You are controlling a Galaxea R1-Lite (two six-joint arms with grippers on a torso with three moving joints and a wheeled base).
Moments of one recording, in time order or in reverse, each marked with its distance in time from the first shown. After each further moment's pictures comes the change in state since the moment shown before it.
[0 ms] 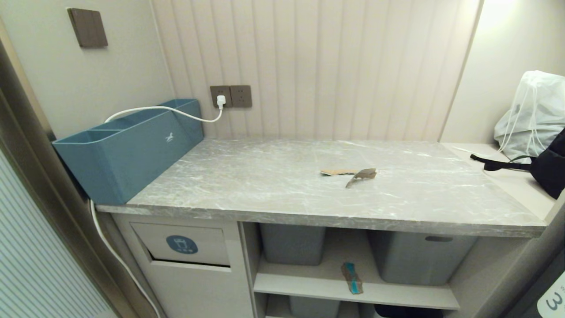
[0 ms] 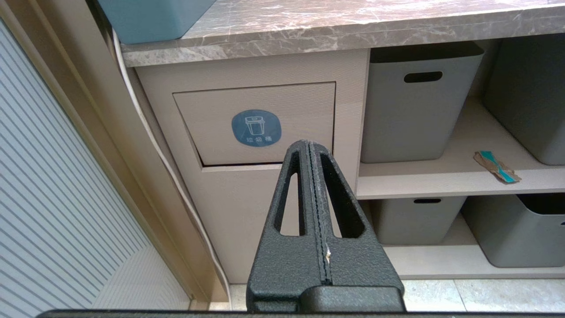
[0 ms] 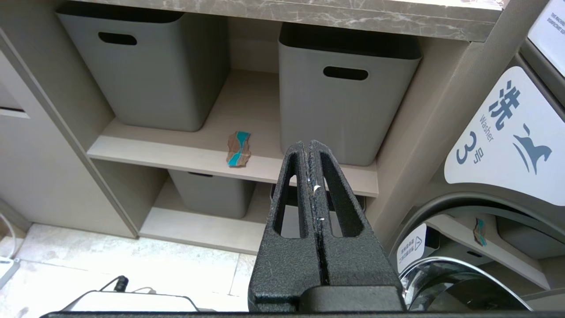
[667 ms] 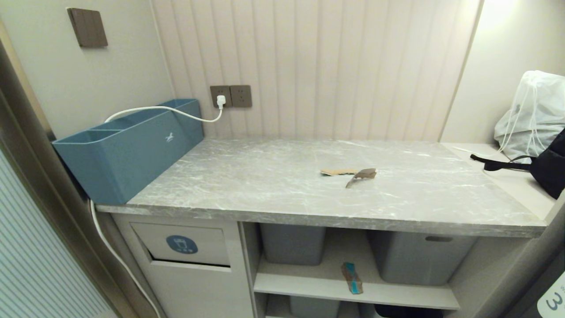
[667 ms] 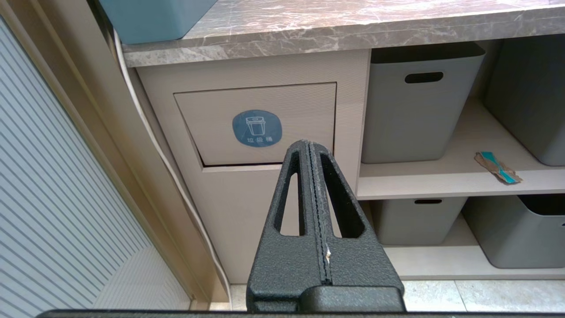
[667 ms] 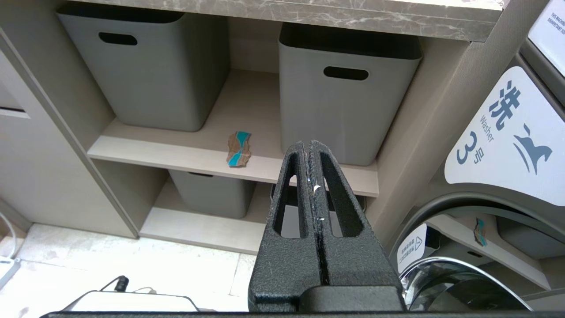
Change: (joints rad) left arm 0.000 0.000 0.001 -0.003 0.002 0.000; right arm 0.000 0.000 -0.001 0.000 0.002 0.001
